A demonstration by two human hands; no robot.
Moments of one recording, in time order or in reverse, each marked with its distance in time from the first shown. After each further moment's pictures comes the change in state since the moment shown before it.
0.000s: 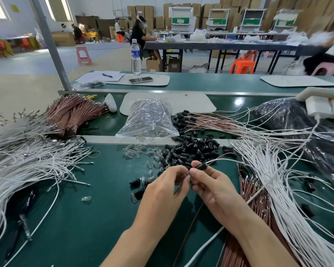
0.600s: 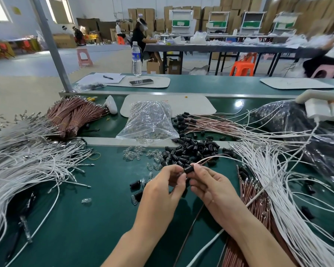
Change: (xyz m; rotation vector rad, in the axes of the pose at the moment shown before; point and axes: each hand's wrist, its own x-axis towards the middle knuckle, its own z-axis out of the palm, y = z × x) left_hand 0.003 -0.002 -0.001 -0.132 0.057 -0.092; right_hand -0.001 -0.003 0.003 -0.047 0.008 -0.013
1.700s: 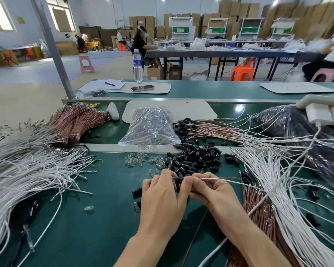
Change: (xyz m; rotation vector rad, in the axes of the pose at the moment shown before) left_hand 0.007 -0.004 0.006 0.440 -0.044 -0.066; right_hand 0.001 0.005 0.000 -0.102 0.022 -0.093
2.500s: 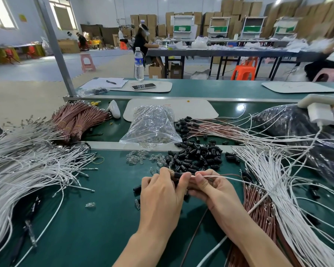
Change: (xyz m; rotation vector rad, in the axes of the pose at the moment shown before) left_hand -0.001 0.000 0.004 0.062 0.113 -0.029; right_hand 0.001 0.002 0.002 0.005 -0.039 -0.036
